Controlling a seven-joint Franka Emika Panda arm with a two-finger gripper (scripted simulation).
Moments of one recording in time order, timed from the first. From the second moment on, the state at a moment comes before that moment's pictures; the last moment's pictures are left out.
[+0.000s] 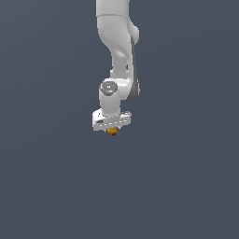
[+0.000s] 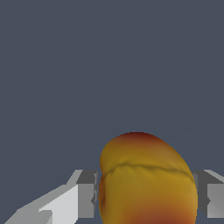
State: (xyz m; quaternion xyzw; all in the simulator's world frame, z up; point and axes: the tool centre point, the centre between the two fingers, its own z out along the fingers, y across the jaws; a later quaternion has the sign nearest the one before) arm -0.081 -0.040 0.035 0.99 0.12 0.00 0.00
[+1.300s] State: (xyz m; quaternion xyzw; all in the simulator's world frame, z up) arm -0.069 -0.034 0.111 0.99 0.12 0.00 0.00
